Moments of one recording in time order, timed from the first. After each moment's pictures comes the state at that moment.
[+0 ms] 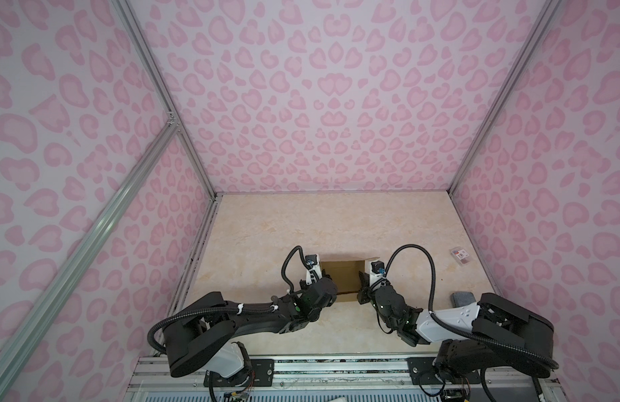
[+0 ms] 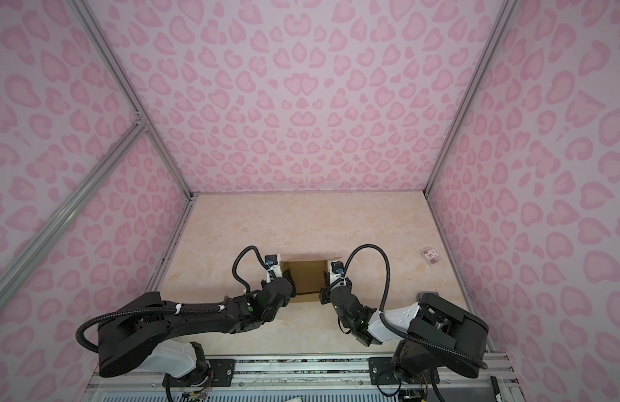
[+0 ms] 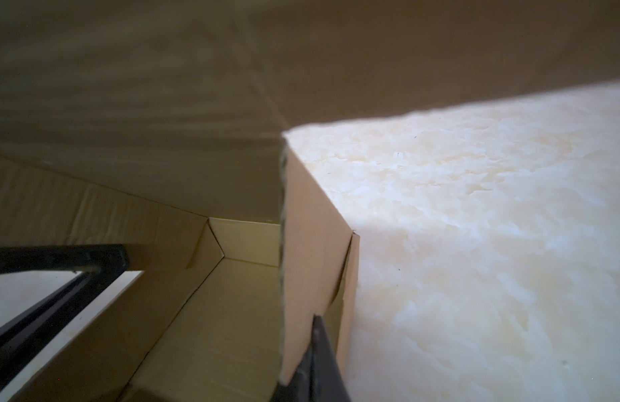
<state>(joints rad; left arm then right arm) -1.06 1.47 0.59 0.28 -0.71 -0.73 0.96 1.42 0.28 0.80 0.56 0.38</state>
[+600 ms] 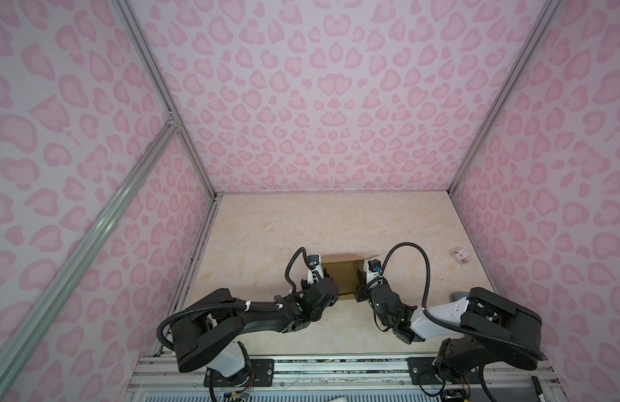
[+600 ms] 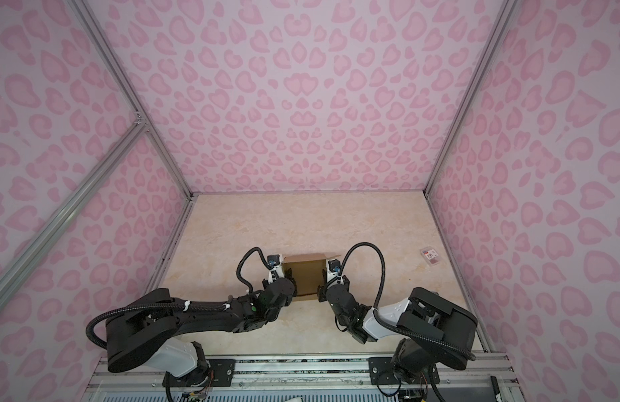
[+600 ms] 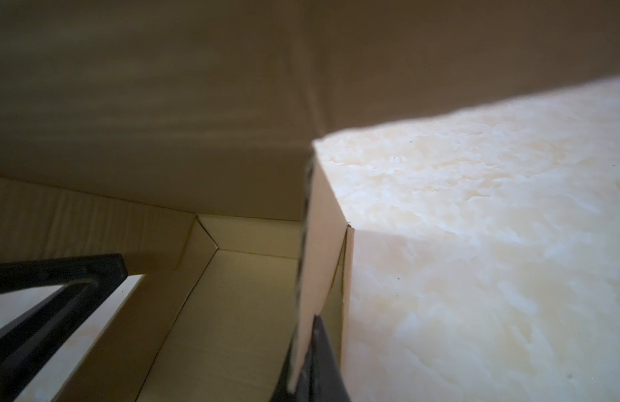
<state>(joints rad) -1.06 1.52 0.58 0.33 -0.75 -0.69 0.96 1.49 0.30 0.84 0.59 0.37</state>
